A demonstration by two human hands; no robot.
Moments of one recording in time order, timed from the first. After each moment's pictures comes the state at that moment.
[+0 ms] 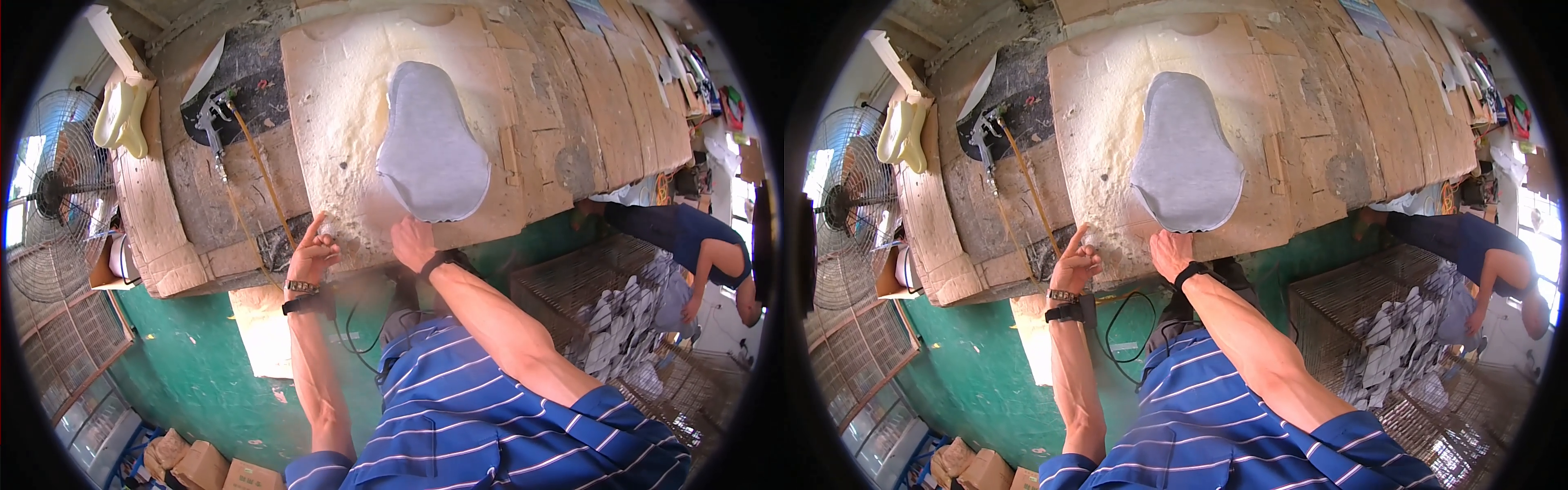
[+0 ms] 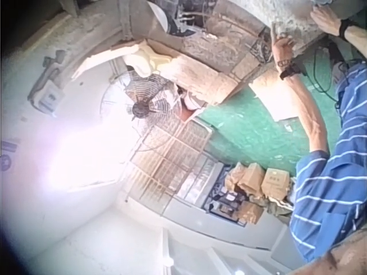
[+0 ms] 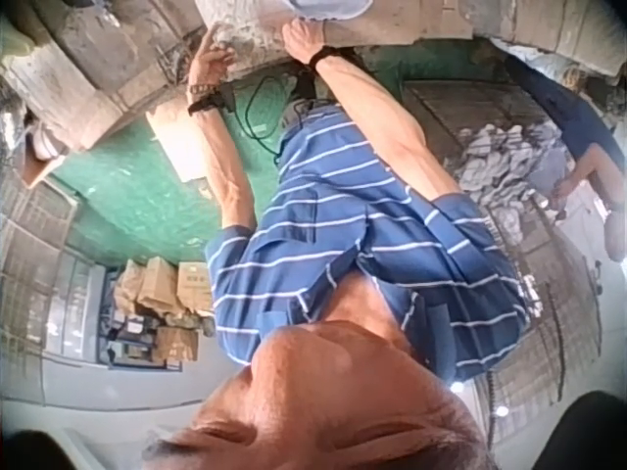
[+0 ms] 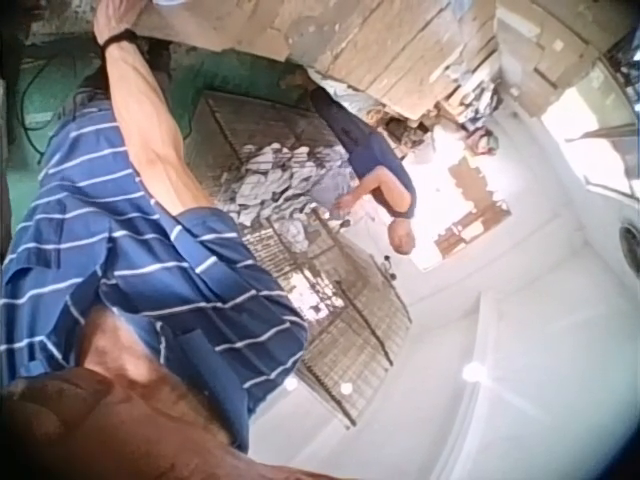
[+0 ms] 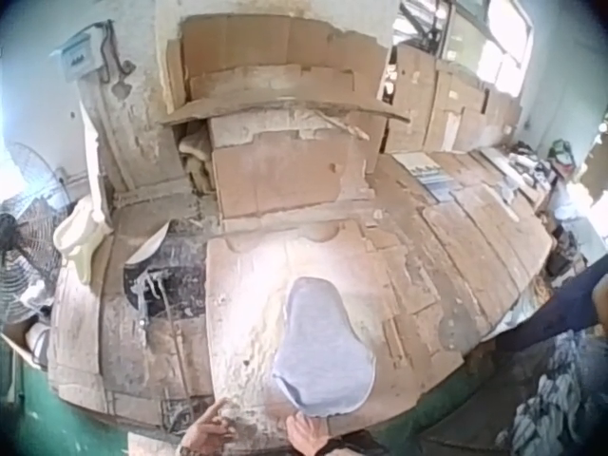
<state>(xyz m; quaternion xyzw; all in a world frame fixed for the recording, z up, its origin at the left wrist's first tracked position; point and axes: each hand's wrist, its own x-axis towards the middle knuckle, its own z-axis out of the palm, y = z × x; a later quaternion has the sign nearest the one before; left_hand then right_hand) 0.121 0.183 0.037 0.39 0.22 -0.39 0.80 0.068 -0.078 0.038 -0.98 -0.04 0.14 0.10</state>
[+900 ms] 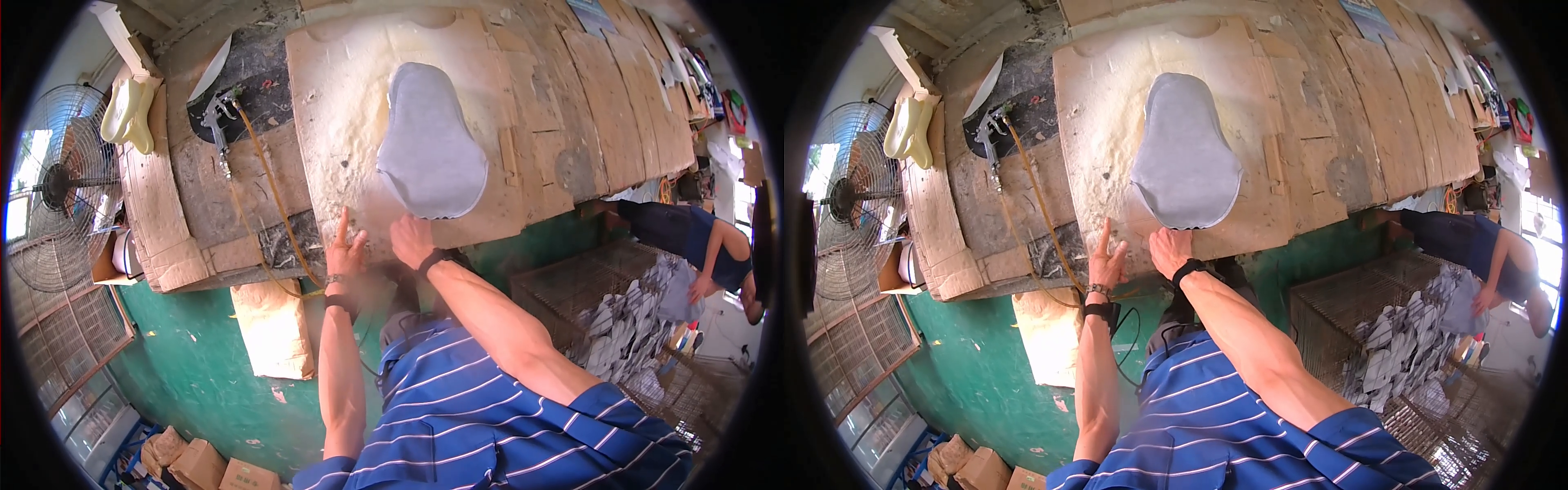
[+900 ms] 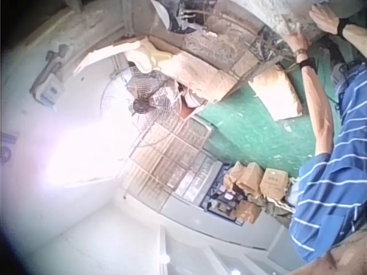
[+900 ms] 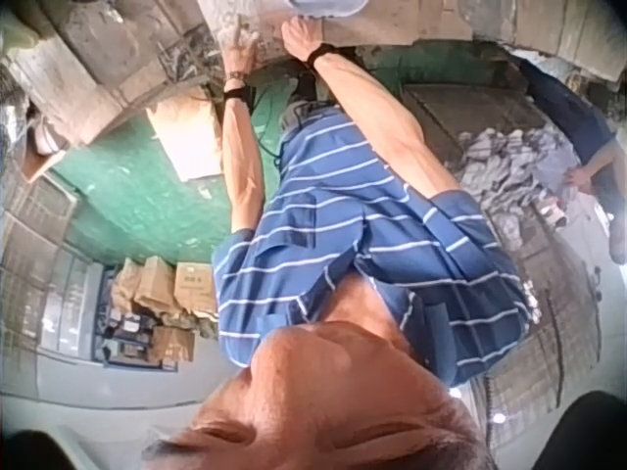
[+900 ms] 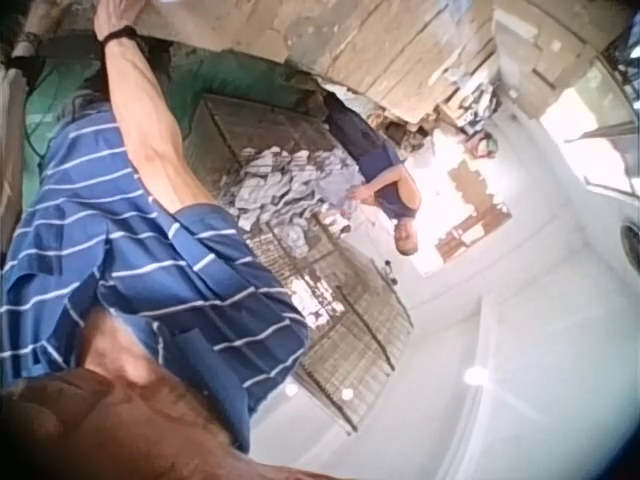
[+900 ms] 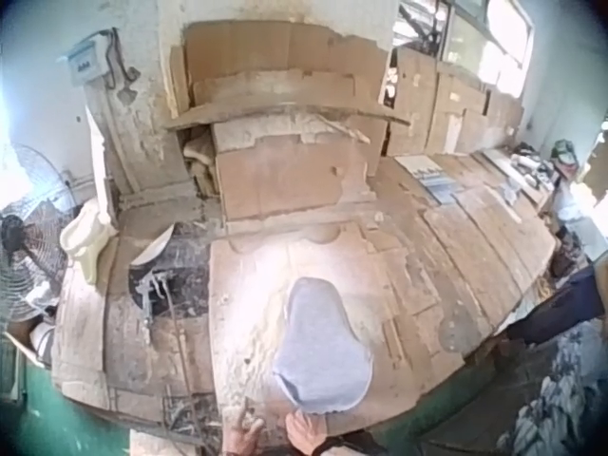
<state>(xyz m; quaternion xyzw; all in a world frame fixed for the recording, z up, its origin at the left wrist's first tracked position) 0.084 0.102 0.041 0.78 0.13 -0.30 0.54 0.069 -0.080 0.046 -0.98 -0.04 0.18 0.10</state>
